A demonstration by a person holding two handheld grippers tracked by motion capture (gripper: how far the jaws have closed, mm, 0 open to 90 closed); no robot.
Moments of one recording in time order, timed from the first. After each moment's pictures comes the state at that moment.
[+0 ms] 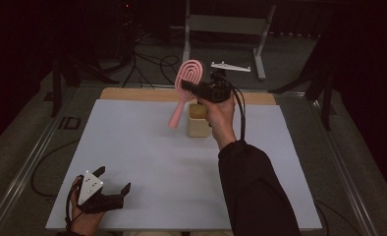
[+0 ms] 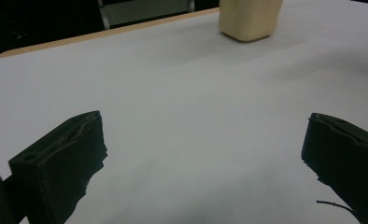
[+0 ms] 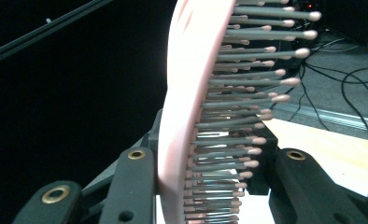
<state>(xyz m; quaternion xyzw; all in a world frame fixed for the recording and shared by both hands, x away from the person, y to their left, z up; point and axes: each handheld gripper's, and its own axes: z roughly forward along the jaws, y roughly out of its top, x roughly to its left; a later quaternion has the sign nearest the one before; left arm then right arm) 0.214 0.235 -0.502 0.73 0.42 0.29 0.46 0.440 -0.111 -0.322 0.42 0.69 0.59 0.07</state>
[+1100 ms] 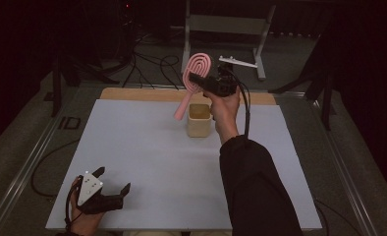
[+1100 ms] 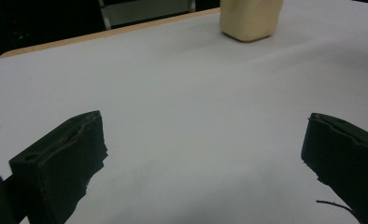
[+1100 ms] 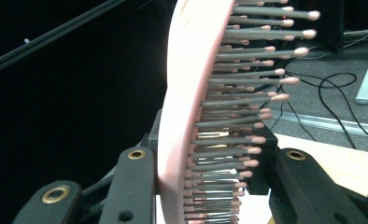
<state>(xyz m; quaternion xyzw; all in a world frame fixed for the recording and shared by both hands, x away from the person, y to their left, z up) 0.213 0.236 -0.501 0.73 0.42 0.29 0.46 0.455 -0.126 -0.318 0.45 0.66 0.59 0.09</state>
